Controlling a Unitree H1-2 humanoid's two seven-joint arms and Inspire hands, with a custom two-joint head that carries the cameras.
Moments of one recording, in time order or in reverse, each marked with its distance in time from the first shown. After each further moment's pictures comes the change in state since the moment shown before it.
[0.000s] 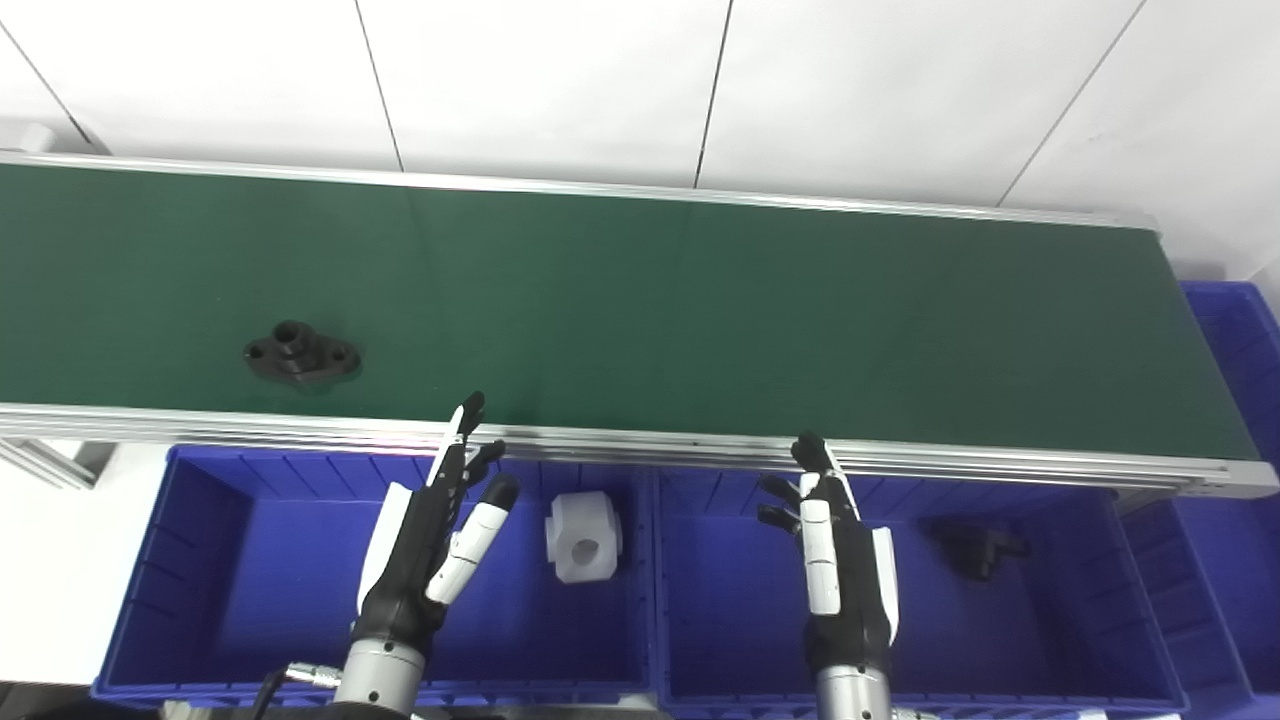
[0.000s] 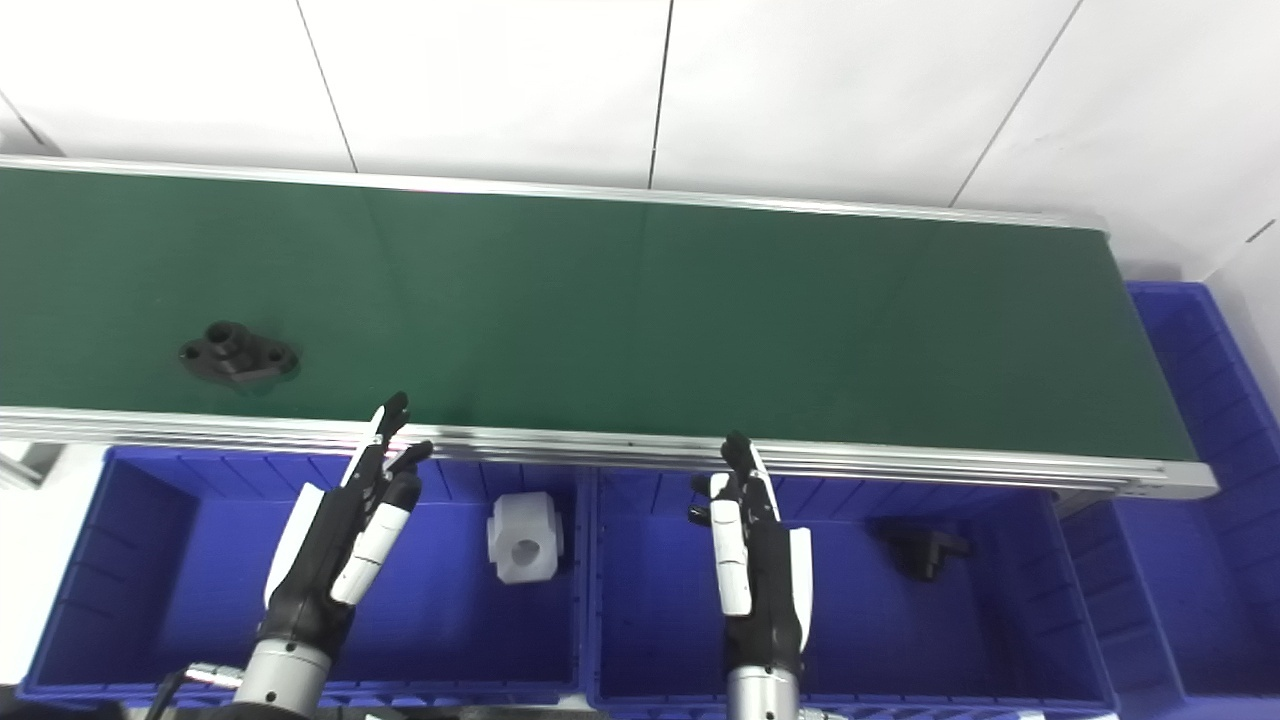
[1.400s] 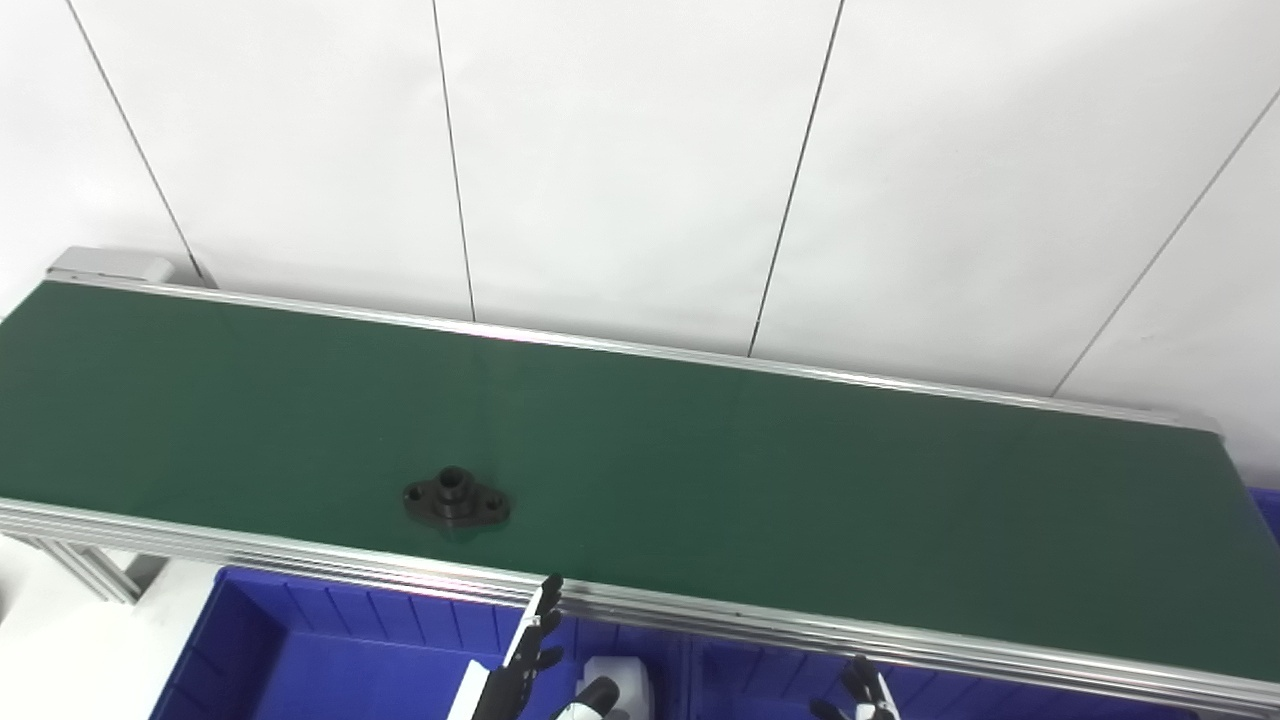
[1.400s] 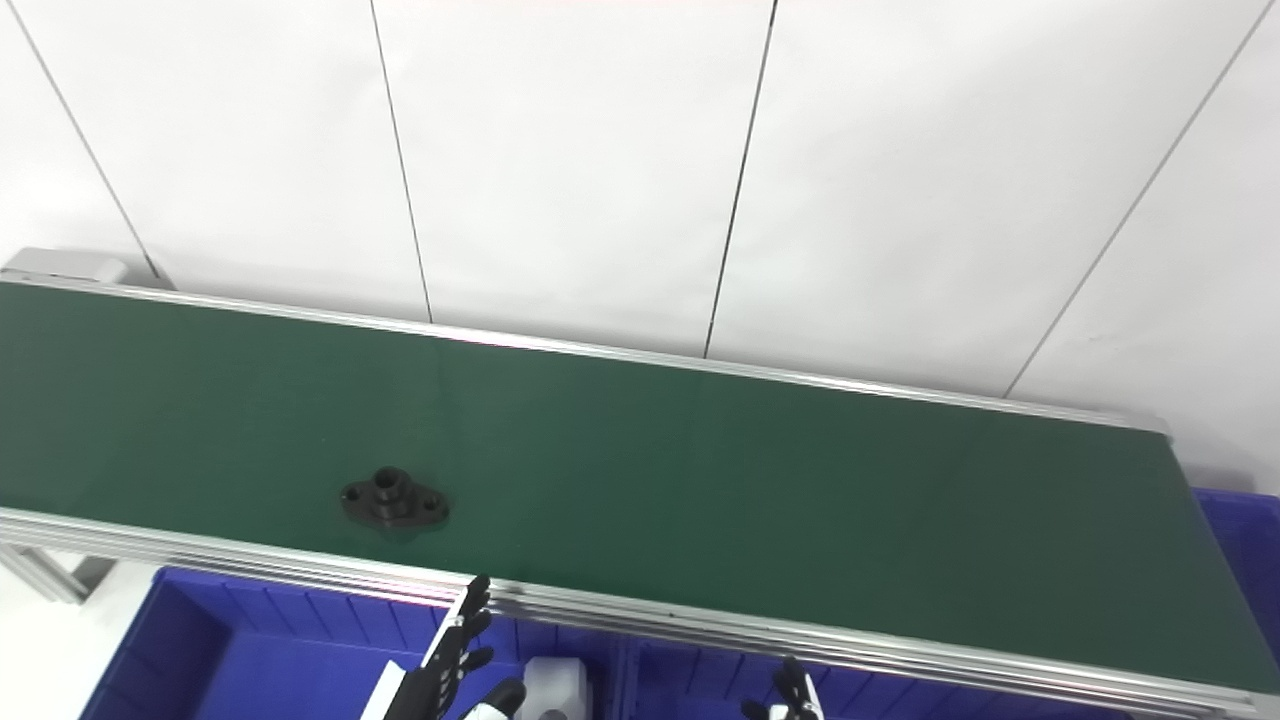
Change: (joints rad) left arm -0.005 -0.048 -0.023 0.244 -0.003 -0.222 0.082; right arm -0.048 -0.073 -0.086 0.272 0.102 -0.204 0.057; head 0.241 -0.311
